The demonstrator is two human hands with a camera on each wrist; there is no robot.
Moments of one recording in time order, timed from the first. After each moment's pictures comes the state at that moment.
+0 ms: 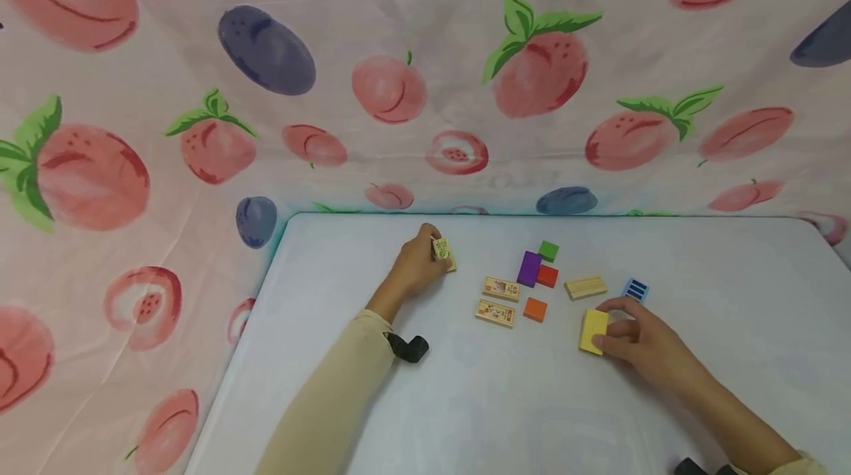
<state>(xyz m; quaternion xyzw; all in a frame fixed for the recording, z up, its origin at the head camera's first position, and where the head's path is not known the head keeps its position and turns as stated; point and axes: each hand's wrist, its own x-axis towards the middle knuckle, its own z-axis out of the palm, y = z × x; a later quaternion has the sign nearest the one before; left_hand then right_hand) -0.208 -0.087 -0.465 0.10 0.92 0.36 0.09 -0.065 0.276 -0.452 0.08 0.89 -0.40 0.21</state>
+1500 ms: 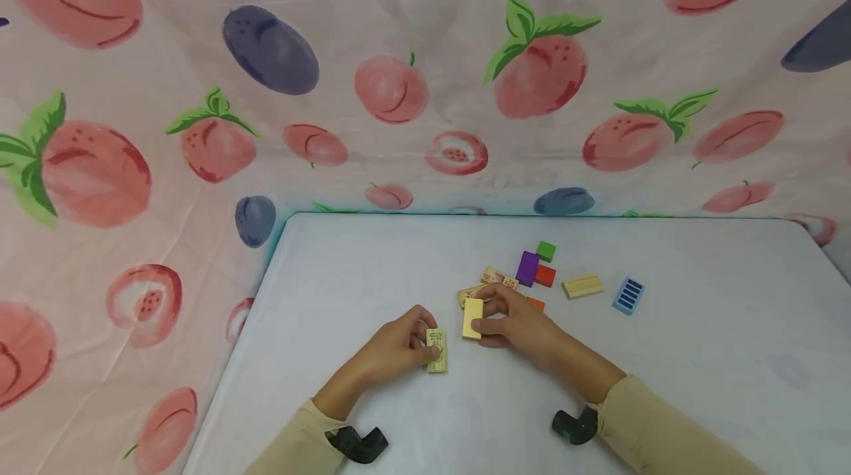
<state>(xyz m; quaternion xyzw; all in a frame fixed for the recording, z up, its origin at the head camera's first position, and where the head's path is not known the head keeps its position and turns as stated) -0.084 -0.130 -0.464 0.15 0.85 0.45 0.24 -0.107 0.128 -0.468 0.05 0.72 -0.62 0.30</state>
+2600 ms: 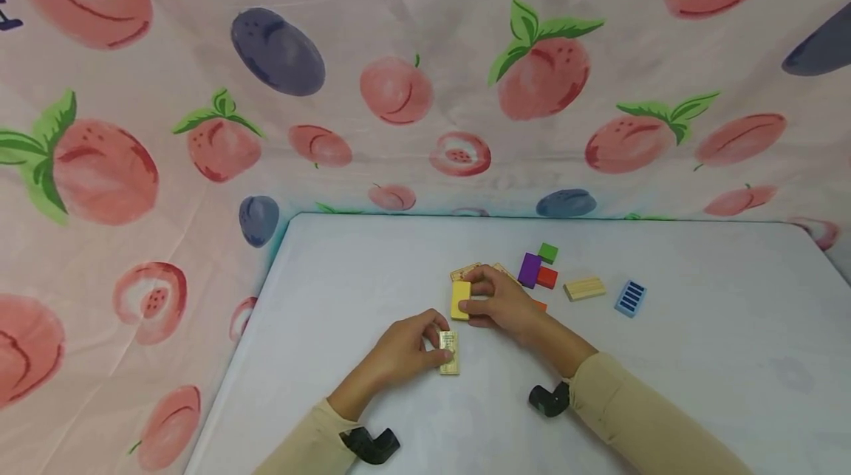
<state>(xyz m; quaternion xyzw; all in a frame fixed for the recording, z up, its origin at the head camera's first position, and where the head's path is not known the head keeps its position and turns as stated) -0.081 -0.118 -0.467 0.20 0.89 0.38 0.17 -0.136 0.108 -0.471 0.00 0.71 -0.65 0.28</state>
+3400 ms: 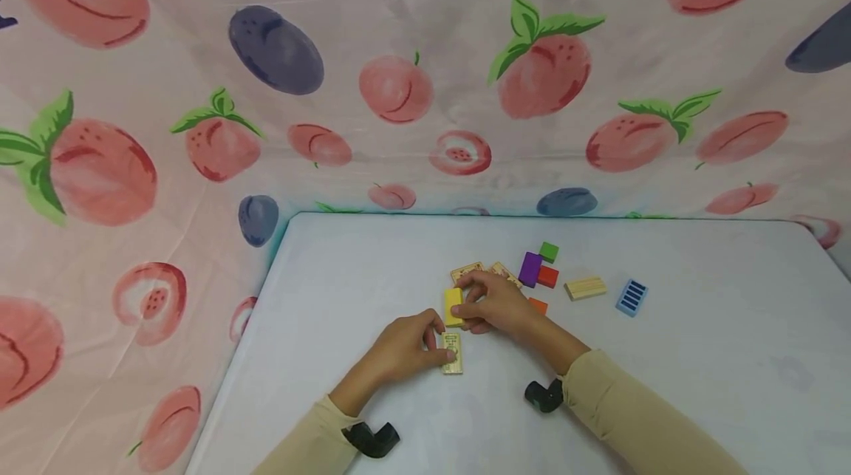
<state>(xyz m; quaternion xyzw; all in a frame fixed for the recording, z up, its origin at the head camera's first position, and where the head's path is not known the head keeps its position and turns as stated) -0.087 -0.120 -0.470 0.21 0.90 0.34 0.17 -0.138 0.099 -0.471 0.00 0.77 -0.58 0.26</state>
